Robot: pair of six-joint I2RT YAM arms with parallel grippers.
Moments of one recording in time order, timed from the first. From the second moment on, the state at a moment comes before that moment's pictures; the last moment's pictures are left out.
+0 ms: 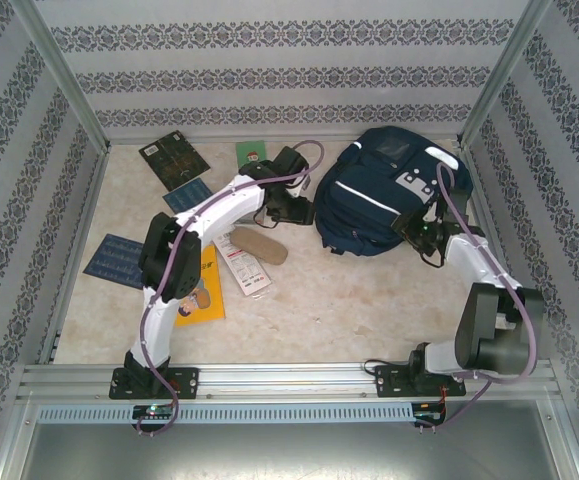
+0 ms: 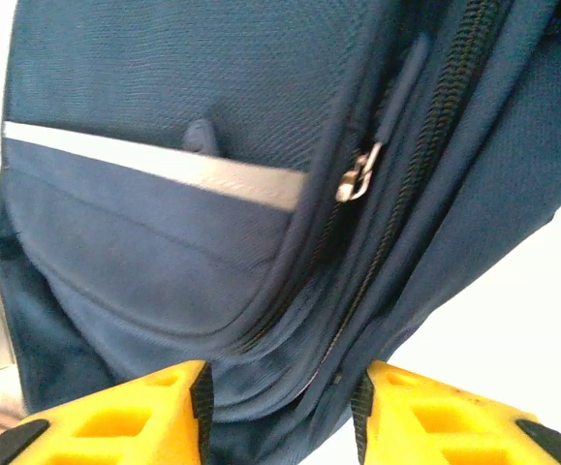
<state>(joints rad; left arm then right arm) -0.58 2.16 1.91 -0.89 0.22 -0.40 -0.15 1.37 0.81 -0.38 -0.36 0.58</state>
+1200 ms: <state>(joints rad) -0.60 2.50 2.22 -0.80 0.26 -0.49 0.02 1.49 0.63 0.04 -0.35 1.03</state>
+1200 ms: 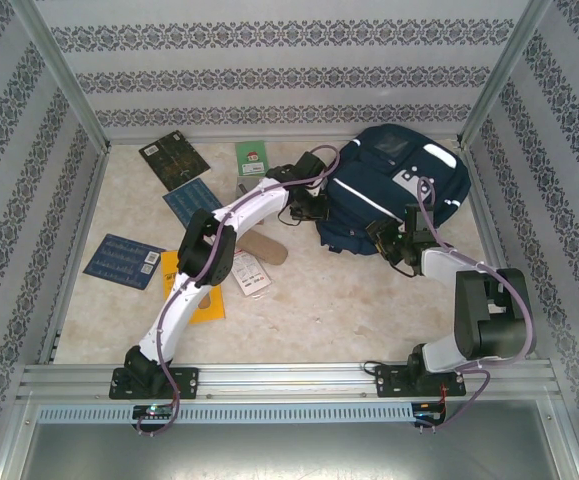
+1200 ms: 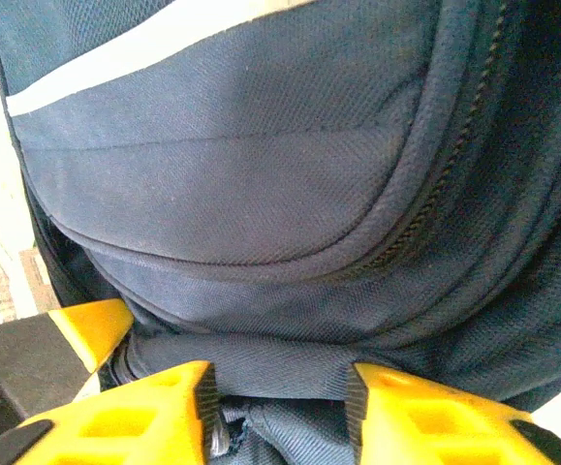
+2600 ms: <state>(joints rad) -0.66 2.33 1.92 -0.67 0.23 -0.64 0.08 1.52 0.77 -0.20 -0.52 0.58</state>
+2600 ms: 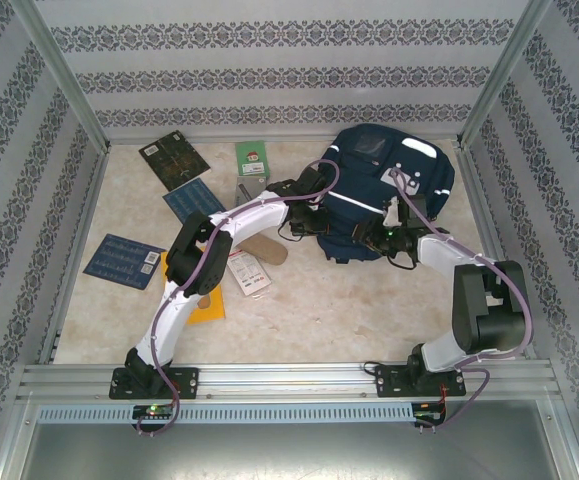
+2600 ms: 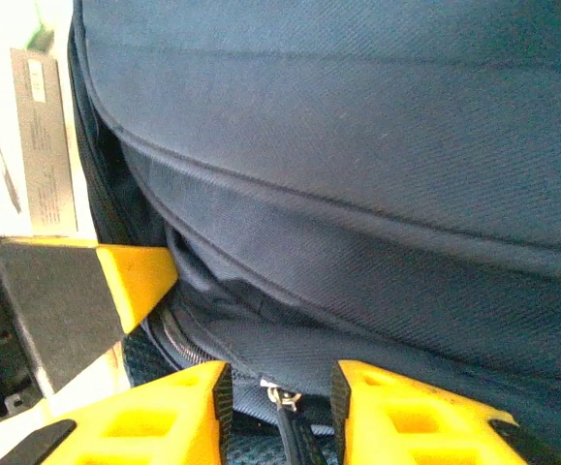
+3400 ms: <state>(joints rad) -0.67 2.33 1.92 -0.68 0.26 -0.65 0.16 1.39 0.83 -0.43 -0.33 0.42</state>
